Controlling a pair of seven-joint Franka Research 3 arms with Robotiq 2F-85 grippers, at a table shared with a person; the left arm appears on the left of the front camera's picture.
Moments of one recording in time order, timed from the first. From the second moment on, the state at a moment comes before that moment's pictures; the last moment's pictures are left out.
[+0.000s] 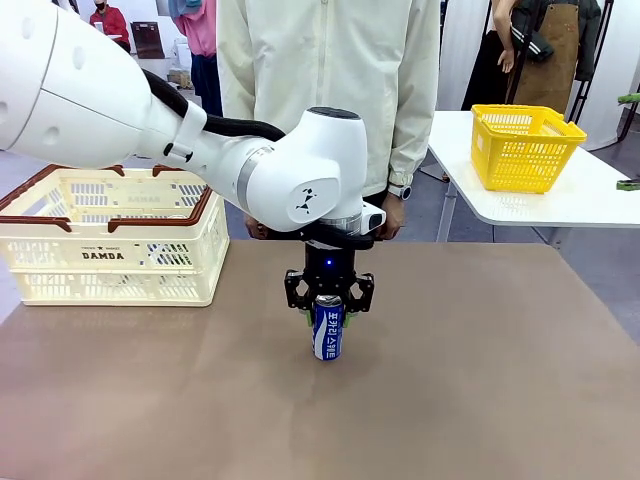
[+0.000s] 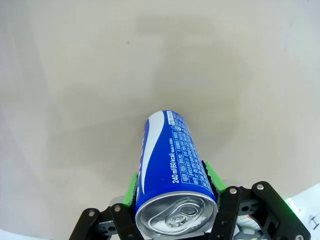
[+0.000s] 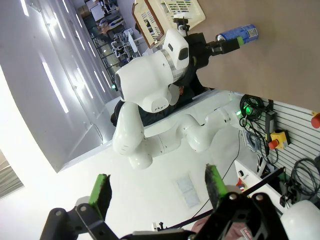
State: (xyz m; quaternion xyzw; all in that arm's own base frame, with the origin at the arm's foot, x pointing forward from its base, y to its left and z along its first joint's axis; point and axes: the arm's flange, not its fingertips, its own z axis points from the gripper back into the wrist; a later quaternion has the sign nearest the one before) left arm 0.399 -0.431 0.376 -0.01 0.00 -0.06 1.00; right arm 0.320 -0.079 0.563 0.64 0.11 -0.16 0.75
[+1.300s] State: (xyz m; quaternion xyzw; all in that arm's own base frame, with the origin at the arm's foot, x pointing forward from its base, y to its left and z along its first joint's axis) left arm 0.358 -0.372 0.599 -0.02 -0.06 -0.10 0.99; right arm 0.320 -0.079 0.563 0.64 0.11 -0.16 0.75
